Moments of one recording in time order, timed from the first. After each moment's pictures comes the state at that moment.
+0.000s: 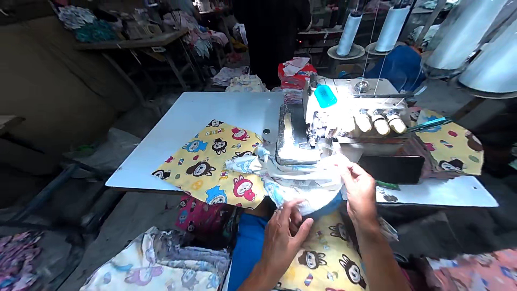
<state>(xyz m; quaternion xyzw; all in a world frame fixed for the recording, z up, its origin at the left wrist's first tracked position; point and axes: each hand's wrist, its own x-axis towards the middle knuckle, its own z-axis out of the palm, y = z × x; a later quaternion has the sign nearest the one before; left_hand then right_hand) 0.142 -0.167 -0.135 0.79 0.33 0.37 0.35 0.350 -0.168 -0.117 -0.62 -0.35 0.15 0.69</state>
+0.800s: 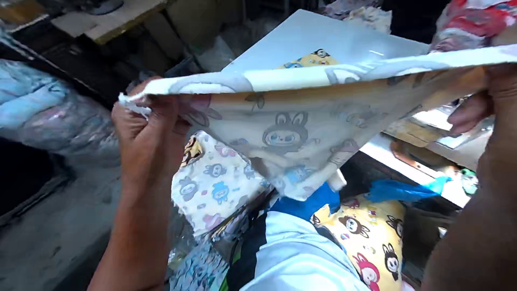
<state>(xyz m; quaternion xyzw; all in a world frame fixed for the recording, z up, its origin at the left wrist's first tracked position) -0.117 -0.198 0.009 0.66 0.36 0.62 0.22 0.272 -0.152 0.009 -0.39 -0.68 0.16 0.60</state>
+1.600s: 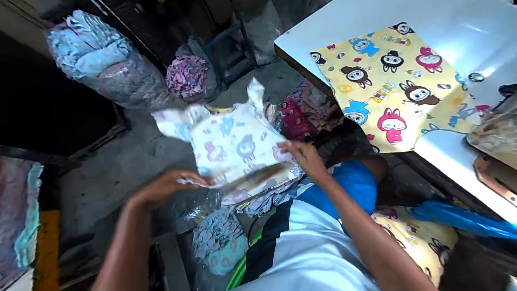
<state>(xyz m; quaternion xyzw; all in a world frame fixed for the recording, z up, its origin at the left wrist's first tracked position) -0.290 -0.355 -0.111 0.51 0.69 0.24 0.46 0.047 -0.141 -0.207 -0.26 -0.77 0.50 0.30</state>
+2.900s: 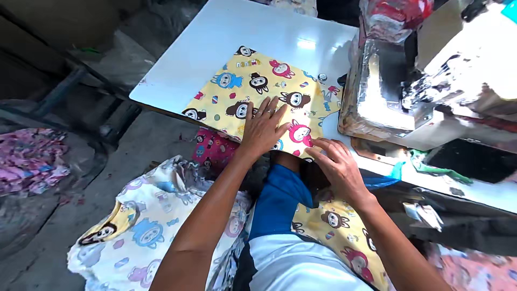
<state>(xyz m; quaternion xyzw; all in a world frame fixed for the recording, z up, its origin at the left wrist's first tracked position) 0.038 0.017 -0.148 0.88 0.44 0.15 0.11 0.260 -0.127 -0.167 -0.50 -0.82 -0.04 0.29</state>
